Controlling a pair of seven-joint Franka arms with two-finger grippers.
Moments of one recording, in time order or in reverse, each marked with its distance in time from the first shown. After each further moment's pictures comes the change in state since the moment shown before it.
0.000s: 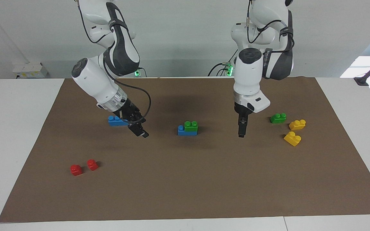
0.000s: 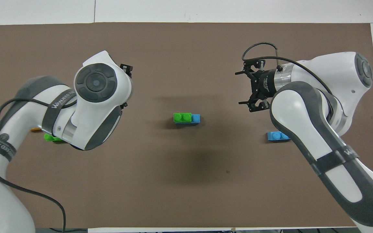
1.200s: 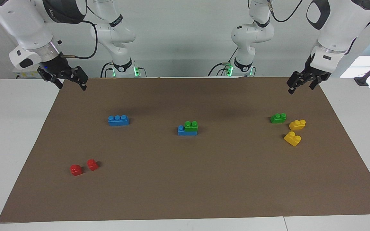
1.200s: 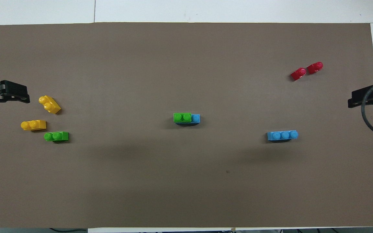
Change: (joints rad) left arm 0.272 -0.166 0.007 0.165 -0.135 -0.466 1.280; right arm -0.186 -0.165 -0.001 0.216 -0.495 -0.563 -0.799
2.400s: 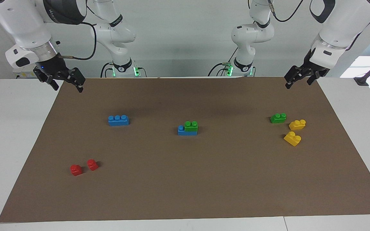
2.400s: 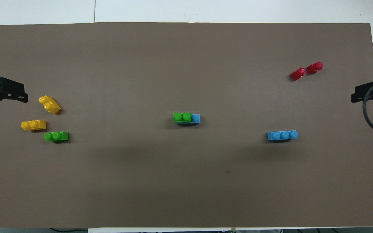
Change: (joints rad) left arm -0.009 0.042 0.005 0.102 -0.033 -0.091 0.027; right arm -0.004 0.000 0.003 -0.001 -0.018 0.050 -0.004
